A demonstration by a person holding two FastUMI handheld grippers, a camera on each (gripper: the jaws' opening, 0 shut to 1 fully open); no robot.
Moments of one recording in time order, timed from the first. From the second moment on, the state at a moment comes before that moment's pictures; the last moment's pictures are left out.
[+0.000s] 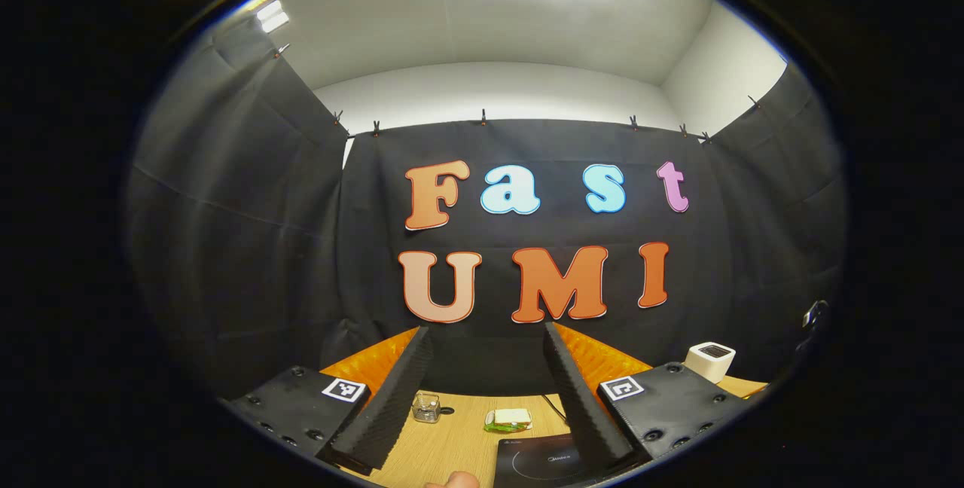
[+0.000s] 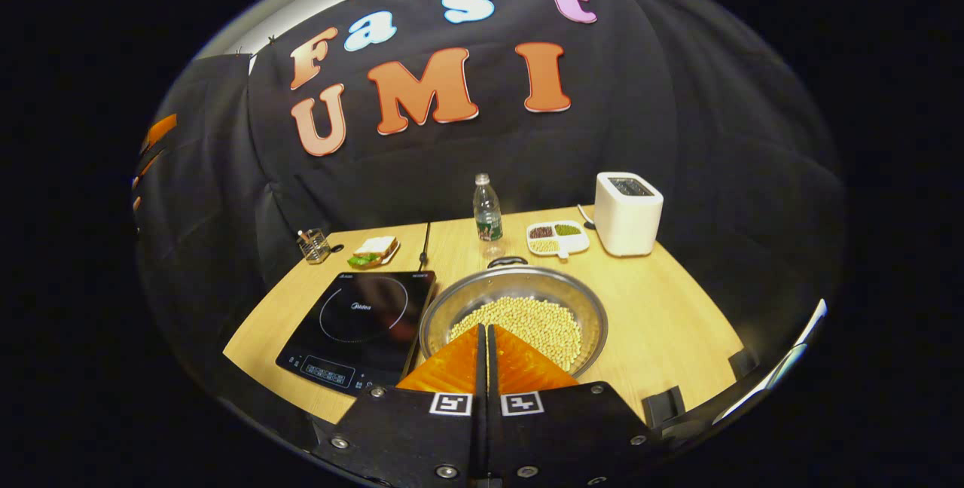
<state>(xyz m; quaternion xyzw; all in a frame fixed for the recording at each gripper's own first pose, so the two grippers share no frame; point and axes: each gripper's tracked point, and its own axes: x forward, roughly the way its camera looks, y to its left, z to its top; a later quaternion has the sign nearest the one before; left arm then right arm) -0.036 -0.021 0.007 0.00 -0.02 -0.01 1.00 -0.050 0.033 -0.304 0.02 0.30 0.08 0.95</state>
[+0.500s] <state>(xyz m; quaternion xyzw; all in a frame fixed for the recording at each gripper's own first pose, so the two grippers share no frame) -0.040 -0.019 -0.007 0.00 -0.02 0.00 1.00 -0.074 0.057 -0.381 0.03 0.37 0.09 0.93</state>
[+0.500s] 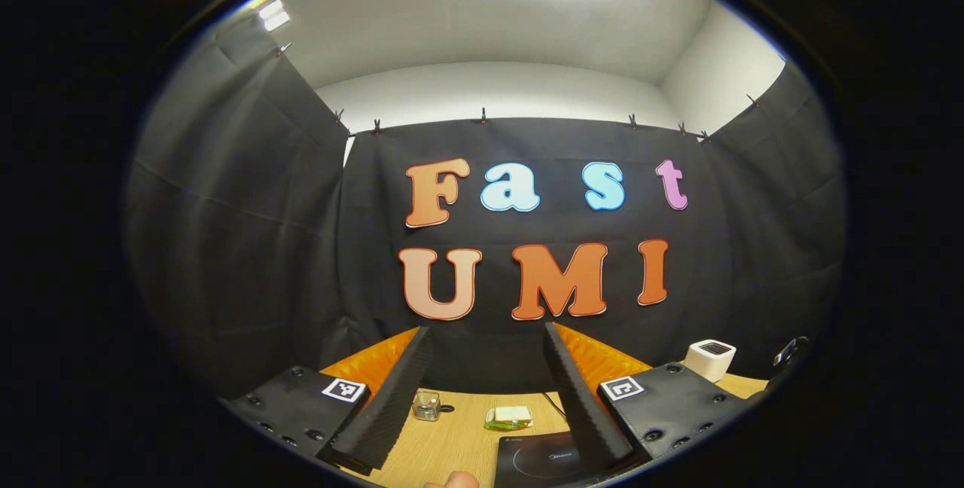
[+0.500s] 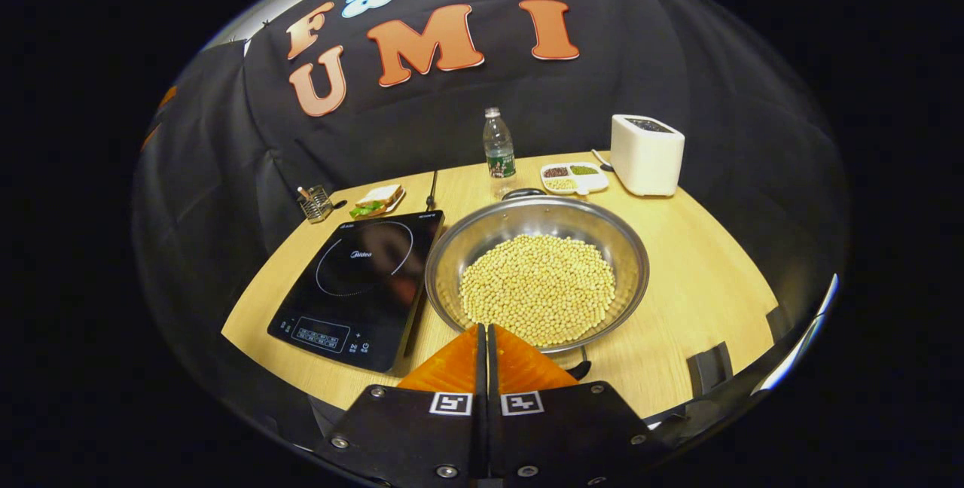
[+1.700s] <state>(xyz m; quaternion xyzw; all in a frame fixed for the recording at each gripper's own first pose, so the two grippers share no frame) -0.043 -0.009 -0.015 0.00 0.00 0.01 1.00 -0.081 0.037 -0.444 0.05 0.42 0.06 0.90</state>
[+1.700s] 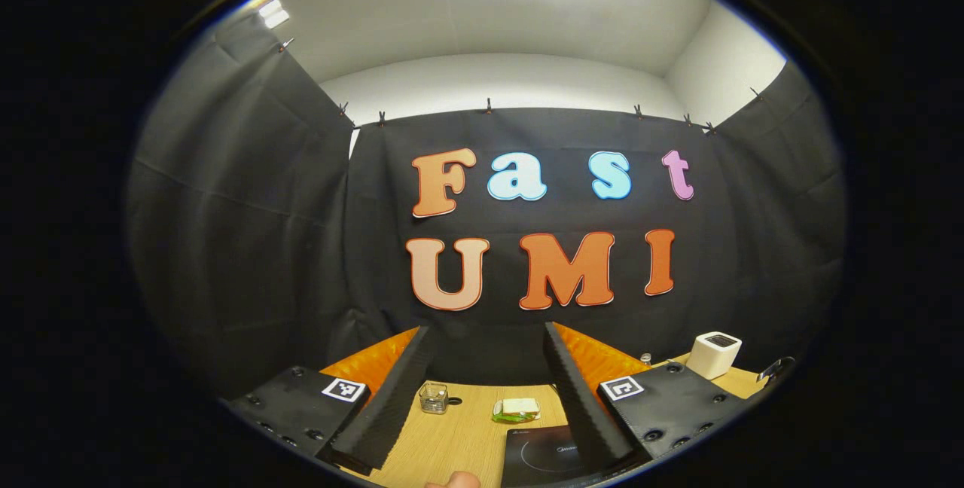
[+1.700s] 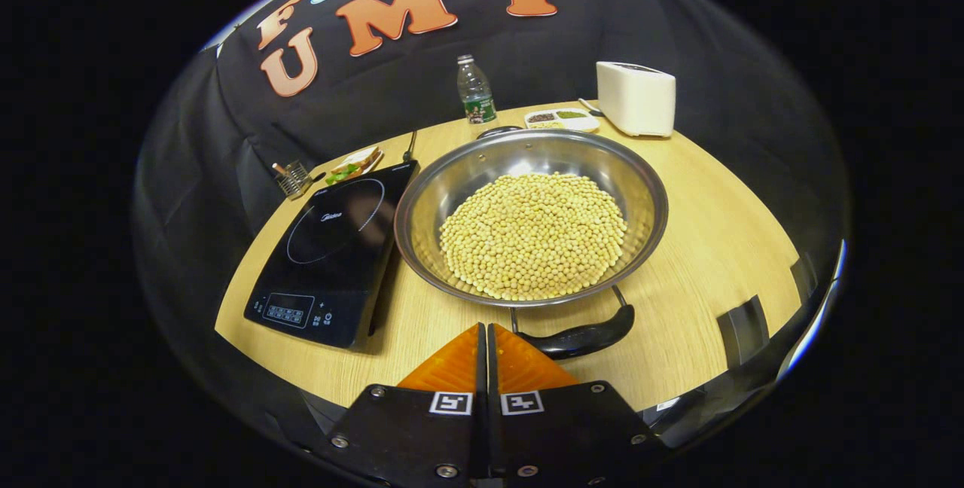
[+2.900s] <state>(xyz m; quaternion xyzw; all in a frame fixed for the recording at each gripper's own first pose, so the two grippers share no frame) -0.049 -0.025 -0.007 0.01 -0.01 0.00 1.00 -0.067 -0.041 -0.441 0.08 0.40 -0.02 0.91</state>
